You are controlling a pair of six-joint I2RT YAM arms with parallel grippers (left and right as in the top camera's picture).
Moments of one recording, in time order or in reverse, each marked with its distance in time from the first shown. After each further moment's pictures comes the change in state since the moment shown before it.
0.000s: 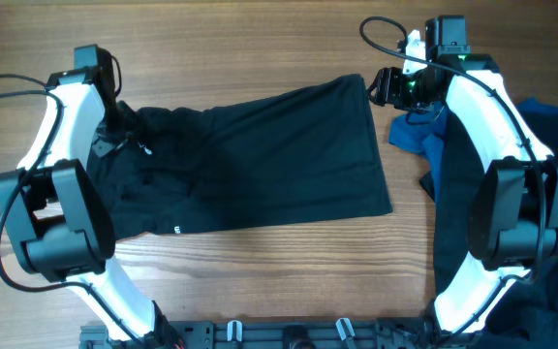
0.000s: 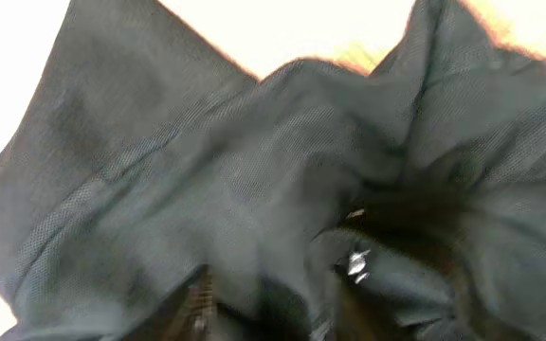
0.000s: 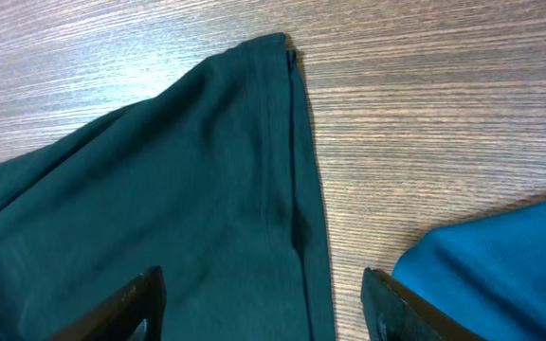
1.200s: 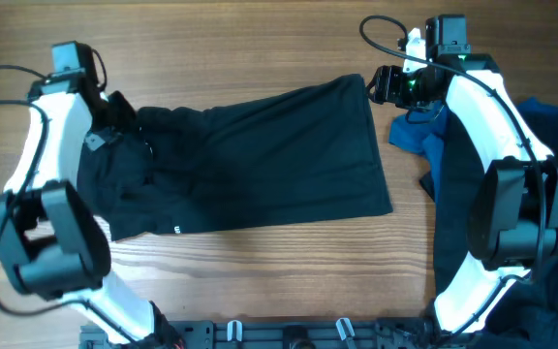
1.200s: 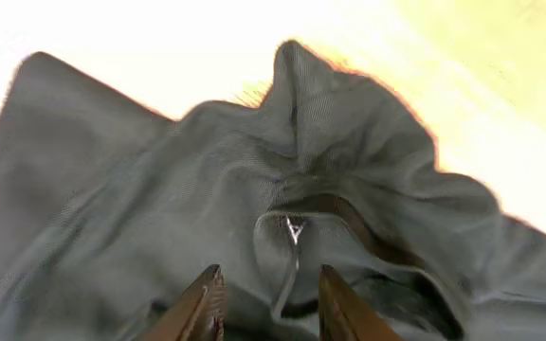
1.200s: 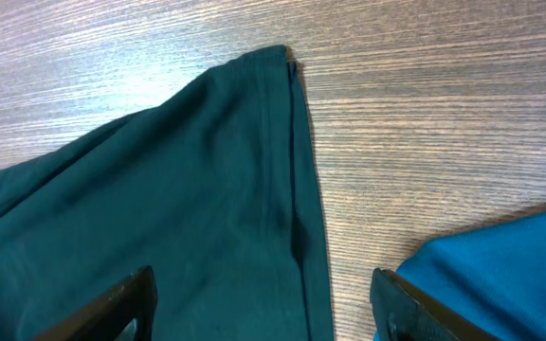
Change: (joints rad) left arm 0.039 -0.093 -0.051 0.130 0.176 0.164; right arm 0.000 0.000 0.000 0.019 0.003 0.000
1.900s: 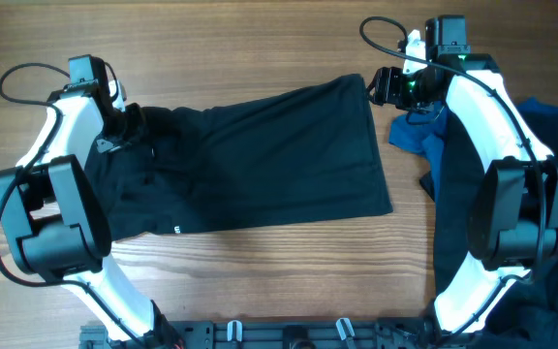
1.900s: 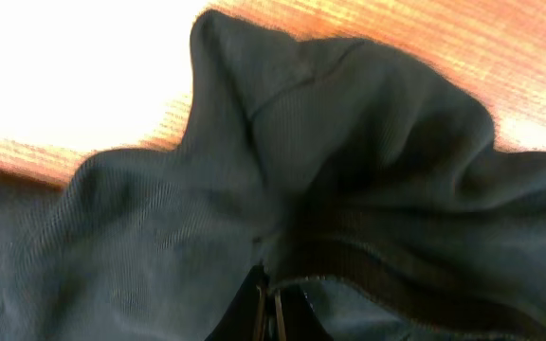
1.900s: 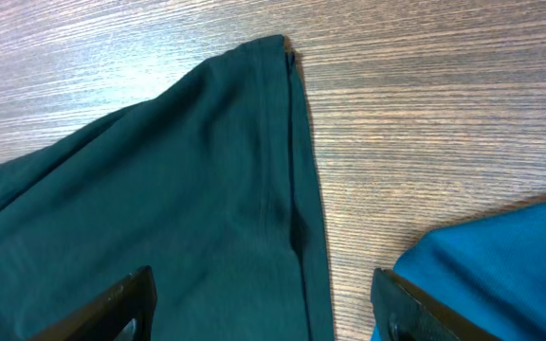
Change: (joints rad) left arm 0.000 0.105 -0.068 0.143 0.054 0.237; right arm 0.000 0.000 0.000 -0.017 0.000 0.000
